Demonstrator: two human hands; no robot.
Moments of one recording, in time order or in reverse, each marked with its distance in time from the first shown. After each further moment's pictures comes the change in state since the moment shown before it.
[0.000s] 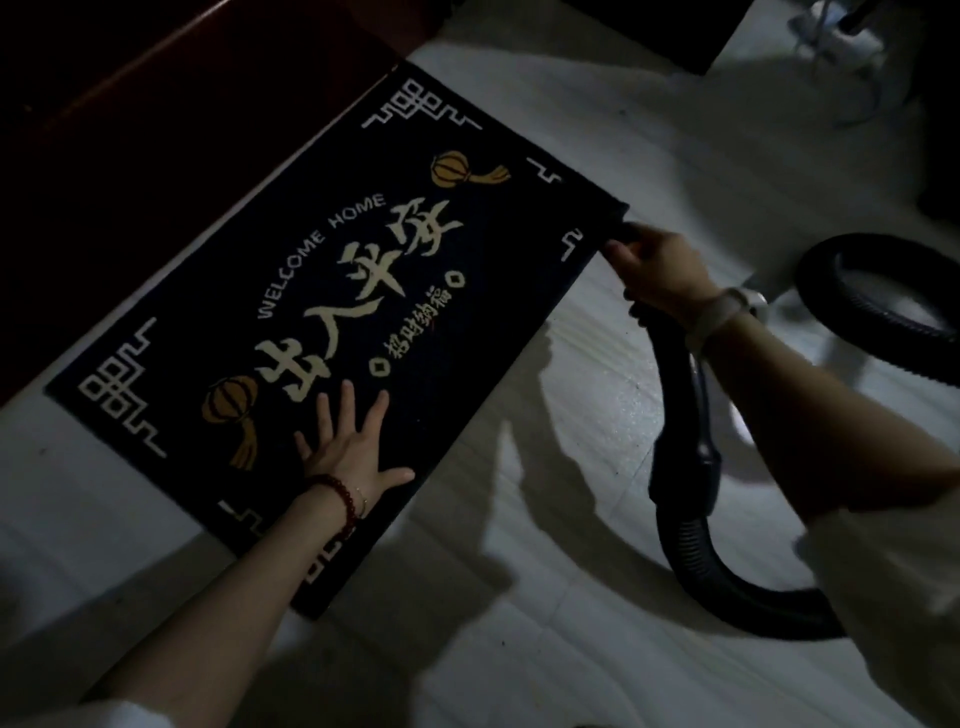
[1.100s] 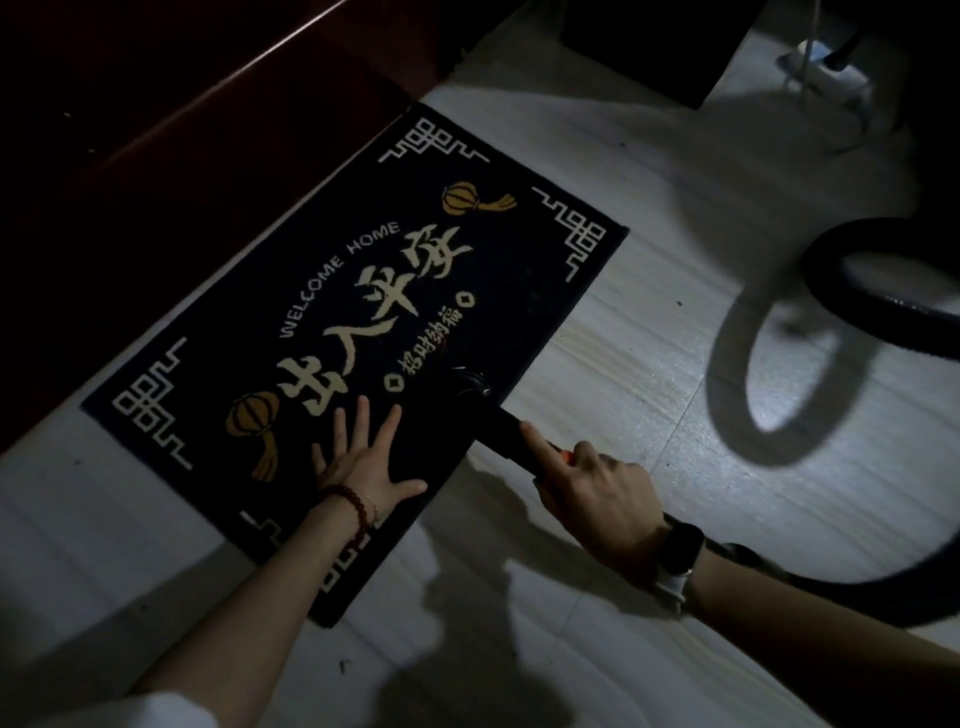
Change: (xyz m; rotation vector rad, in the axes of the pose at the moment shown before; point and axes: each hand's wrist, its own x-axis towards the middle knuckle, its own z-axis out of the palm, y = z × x) left_hand -0.003 -0.005 0.000 -0.023 0.008 0.032; right_hand -0.165 0.020 0.082 -0.658 0.035 -0.543
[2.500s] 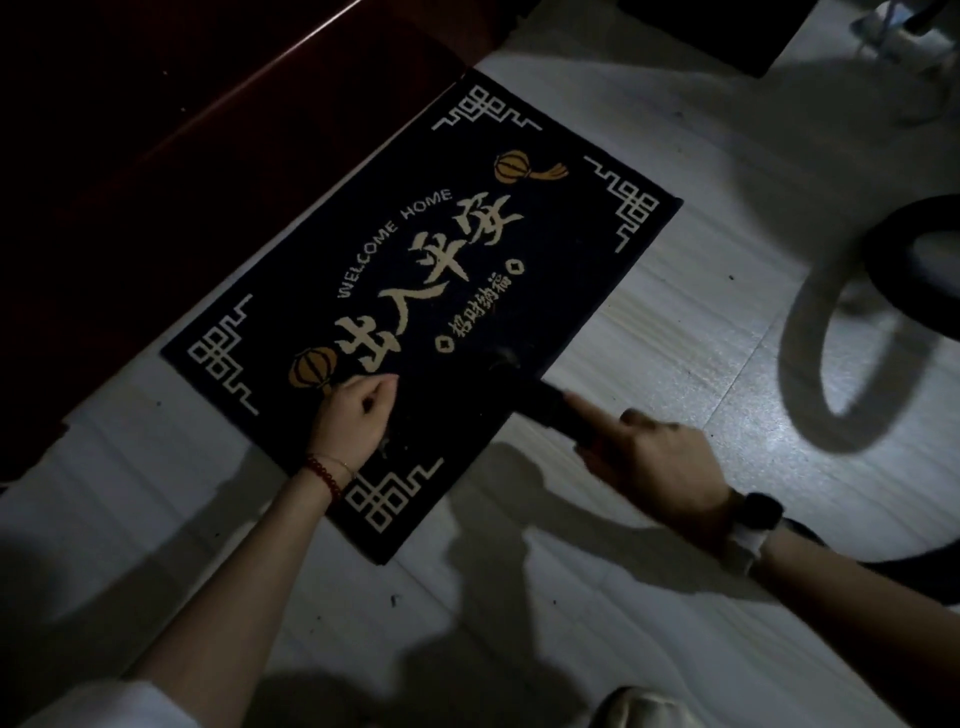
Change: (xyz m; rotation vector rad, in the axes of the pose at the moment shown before) left_hand -0.032 -0.050 -0.024 -0.666 0.441 0.092; right_hand -0.009 -0.006 -0.029 0.114 -0.083 -0.015
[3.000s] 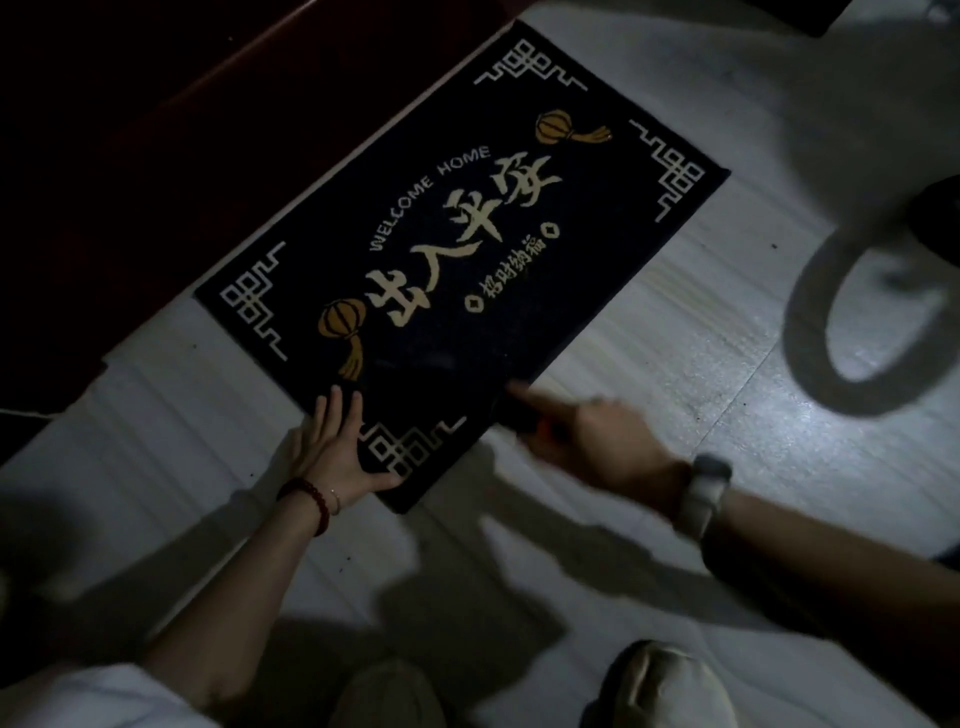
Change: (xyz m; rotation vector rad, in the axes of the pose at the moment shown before) left_hand -0.057 -0.084 -0.010 0.560 -0.381 -0.220; right_hand 0.020 -0.070 0.006 0.274 -0.275 -0.079
